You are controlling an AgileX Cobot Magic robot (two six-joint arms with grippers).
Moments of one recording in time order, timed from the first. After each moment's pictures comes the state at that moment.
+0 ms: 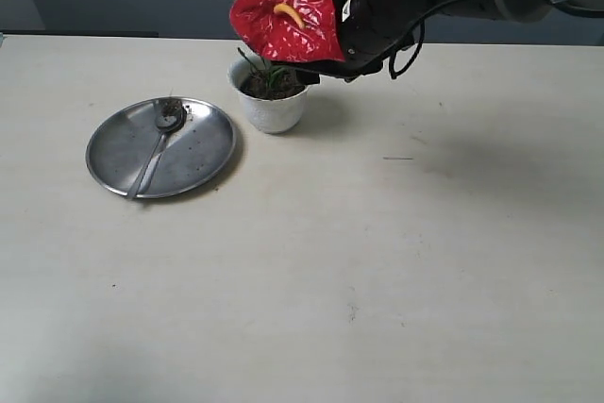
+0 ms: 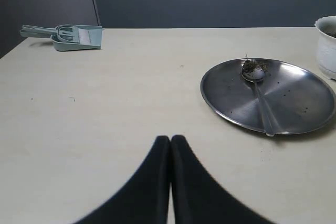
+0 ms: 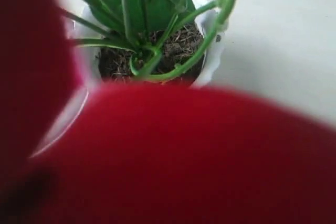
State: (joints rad) left arm 0.21 0.00 0.00 0.00 0.34 0.01; right arm 0.68 1.96 -1.49 0.01 0.52 0.14
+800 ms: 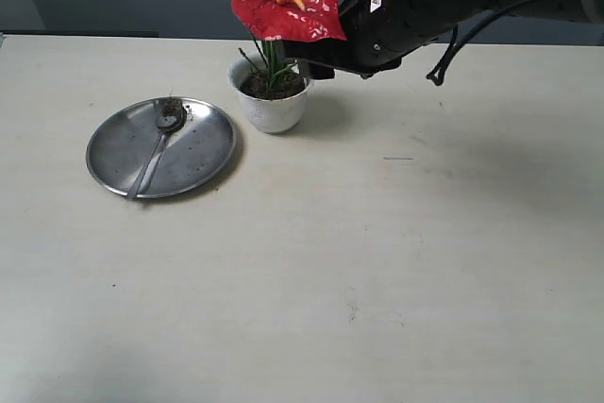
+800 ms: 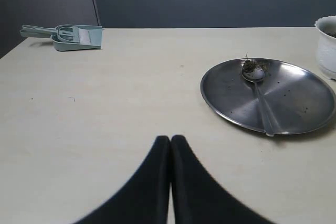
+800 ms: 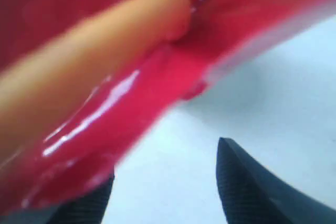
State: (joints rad) left arm 0.21 0.00 0.00 0.00 0.34 0.01; right arm 0.69 1.78 -1.32 0.08 0.44 0.11
